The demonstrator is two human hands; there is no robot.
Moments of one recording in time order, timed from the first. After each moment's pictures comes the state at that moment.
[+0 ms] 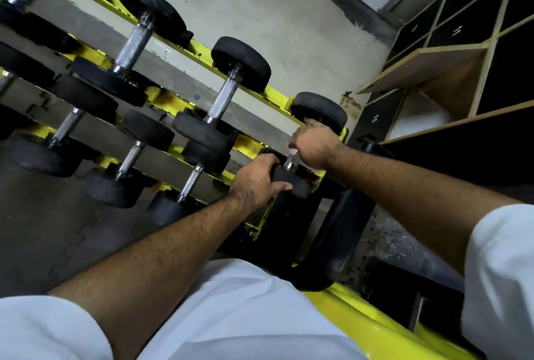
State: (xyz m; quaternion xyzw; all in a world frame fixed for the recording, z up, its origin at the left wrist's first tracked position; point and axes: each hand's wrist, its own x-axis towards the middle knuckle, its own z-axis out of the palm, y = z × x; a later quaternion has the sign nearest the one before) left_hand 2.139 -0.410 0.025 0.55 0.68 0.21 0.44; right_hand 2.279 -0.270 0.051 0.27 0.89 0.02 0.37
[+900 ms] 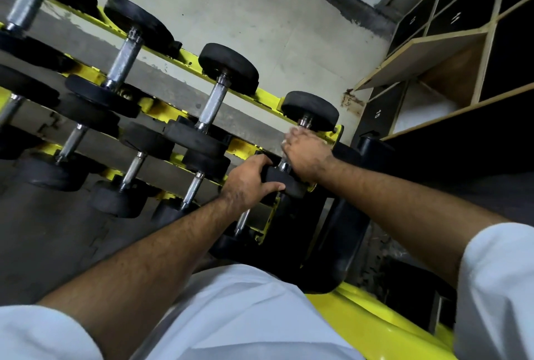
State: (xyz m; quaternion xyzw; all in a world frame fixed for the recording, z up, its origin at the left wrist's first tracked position) left_hand 2.139 -0.408 0.028 0.56 0.68 0.19 0.43; right_hand 2.291 -0.299 0.049 0.33 0.90 0.02 0.29
